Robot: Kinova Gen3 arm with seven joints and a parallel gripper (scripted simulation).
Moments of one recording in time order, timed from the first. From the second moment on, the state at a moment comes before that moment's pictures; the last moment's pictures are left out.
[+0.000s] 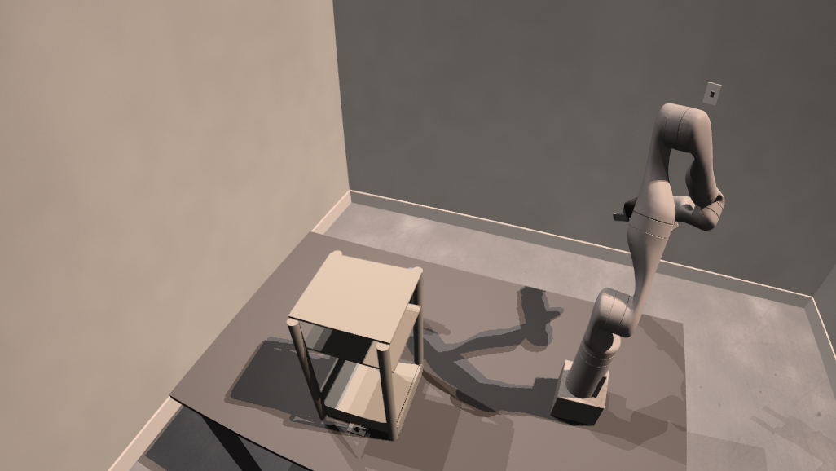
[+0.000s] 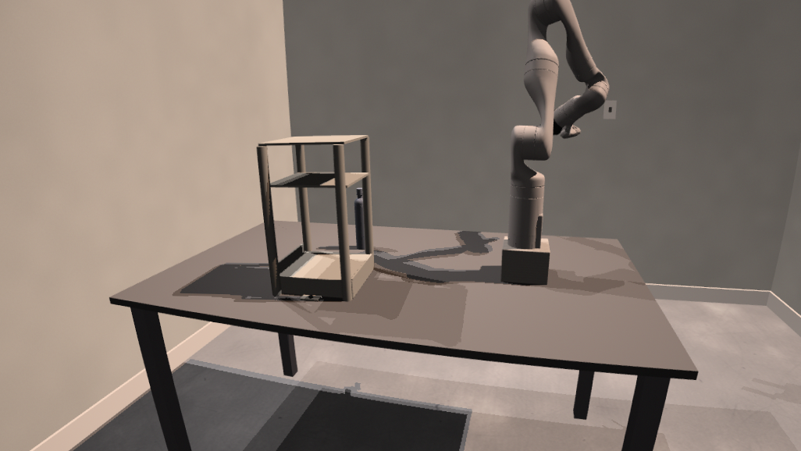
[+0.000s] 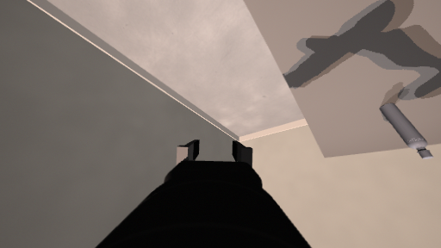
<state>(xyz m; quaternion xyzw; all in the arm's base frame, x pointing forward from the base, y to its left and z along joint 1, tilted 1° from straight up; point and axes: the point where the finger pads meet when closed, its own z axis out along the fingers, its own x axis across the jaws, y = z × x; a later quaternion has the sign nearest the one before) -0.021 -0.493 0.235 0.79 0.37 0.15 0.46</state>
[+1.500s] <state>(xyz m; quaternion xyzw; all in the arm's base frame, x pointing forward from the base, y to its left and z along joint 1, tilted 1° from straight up) -0.011 -0.472 0.356 0.76 0.43 0.10 0.47</state>
